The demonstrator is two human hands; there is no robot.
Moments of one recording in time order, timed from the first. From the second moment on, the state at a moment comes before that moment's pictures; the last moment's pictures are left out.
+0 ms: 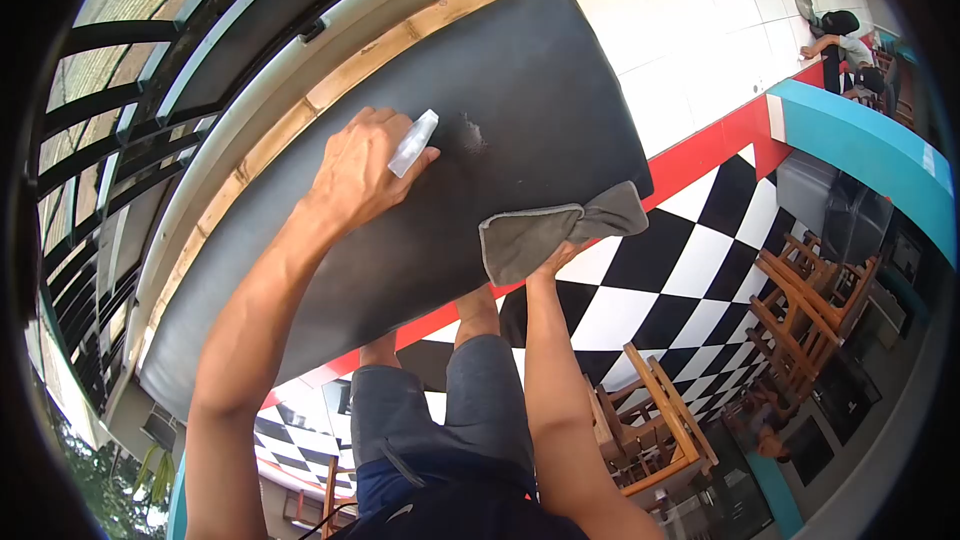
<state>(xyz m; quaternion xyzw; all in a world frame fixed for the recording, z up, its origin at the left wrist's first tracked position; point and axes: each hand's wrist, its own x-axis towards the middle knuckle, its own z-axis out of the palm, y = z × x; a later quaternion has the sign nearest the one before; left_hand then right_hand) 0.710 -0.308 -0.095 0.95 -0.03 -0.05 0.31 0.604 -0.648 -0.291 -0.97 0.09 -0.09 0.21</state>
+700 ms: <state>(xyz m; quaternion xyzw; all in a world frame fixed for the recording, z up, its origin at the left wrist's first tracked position) 0.531 -0.241 -0.109 0.83 0.30 0.30 0.35 0.734 -0.340 -0.183 -0.79 -0.47 0.29 0.25</state>
